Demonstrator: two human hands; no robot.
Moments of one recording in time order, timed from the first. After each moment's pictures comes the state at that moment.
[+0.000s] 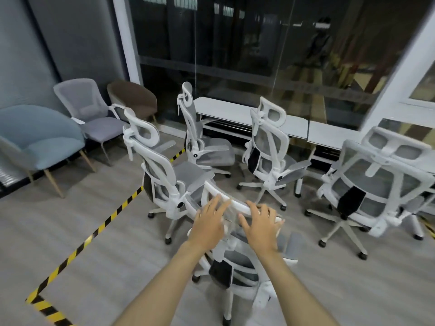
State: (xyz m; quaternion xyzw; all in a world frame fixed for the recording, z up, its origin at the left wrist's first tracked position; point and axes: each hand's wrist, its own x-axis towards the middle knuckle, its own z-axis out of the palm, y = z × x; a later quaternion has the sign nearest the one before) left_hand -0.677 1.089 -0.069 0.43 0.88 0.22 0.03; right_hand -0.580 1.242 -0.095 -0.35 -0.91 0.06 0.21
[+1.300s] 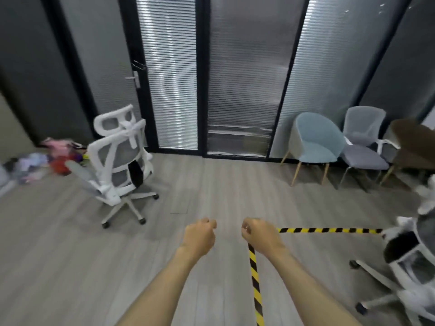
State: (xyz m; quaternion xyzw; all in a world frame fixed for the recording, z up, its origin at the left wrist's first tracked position) left_hand -0.540 0.309 -0.085 -0.18 0.98 0.10 0.00; right_hand -0.653 0.488 -0.059 0.36 -0.93 0.11 -0.02
